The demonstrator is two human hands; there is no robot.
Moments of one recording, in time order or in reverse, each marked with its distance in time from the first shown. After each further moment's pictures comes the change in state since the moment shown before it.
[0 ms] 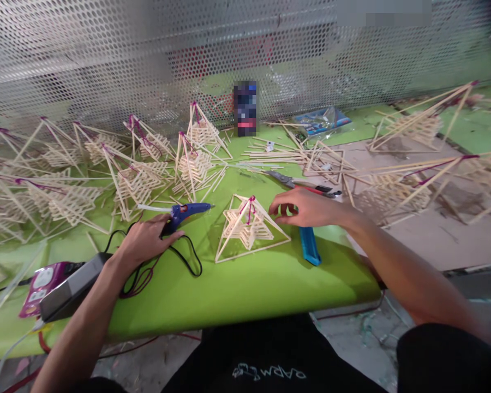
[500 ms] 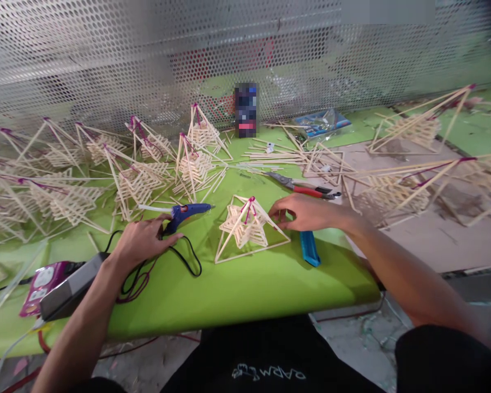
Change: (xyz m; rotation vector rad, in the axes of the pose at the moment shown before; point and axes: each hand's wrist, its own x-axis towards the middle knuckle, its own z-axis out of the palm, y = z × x) left_hand -0.008 -0.003 -0.007 0.038 0.044 -0.077; right_hand 0.002 0.004 0.006 -0.029 -0.098 0.036
